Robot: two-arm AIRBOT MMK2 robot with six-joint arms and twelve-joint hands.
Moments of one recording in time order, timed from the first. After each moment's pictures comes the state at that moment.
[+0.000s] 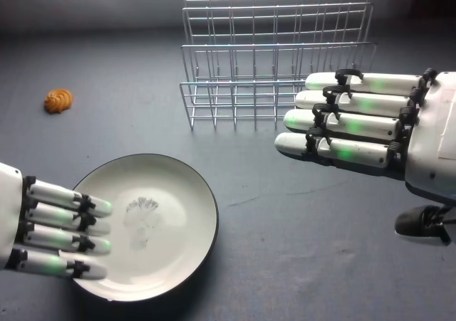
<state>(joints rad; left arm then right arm) 0.76 -0.63 1.09 1.72 -0.92 0.08 -0.61 -0.67 0.66 -0.32 0.65 -1.01</state>
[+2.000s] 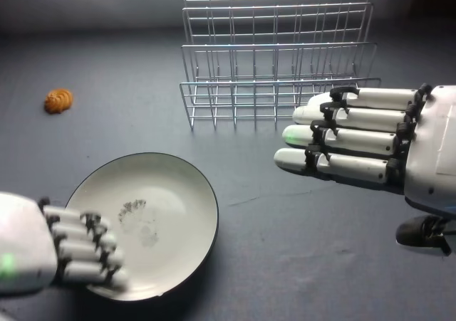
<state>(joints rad) 0.90 -0.62 0.89 1.40 -0.48 -0.07 -0.63 -0.67 0.66 -0.34 0.66 -1.03</state>
